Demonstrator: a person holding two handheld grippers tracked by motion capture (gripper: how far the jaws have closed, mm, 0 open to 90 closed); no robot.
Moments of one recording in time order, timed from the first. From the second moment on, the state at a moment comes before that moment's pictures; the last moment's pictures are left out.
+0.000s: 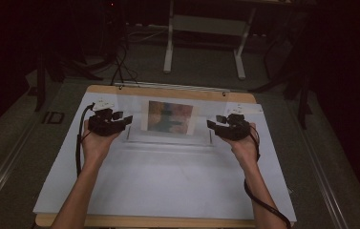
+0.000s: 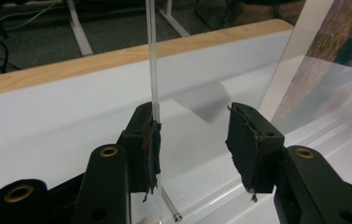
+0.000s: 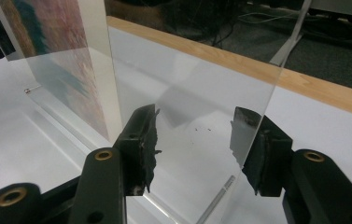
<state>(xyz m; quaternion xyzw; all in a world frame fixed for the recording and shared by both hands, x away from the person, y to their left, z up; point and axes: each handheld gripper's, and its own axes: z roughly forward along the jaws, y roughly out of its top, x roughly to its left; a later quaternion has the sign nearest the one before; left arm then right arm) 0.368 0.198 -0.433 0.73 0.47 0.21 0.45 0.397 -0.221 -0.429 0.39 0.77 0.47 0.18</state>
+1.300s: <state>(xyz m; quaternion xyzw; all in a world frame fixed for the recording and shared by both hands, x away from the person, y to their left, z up) 0.324 0.176 -0.445 0.73 0.50 0.21 0.42 0.362 -0.239 -0.450 0.40 0.78 0.46 0.15</state>
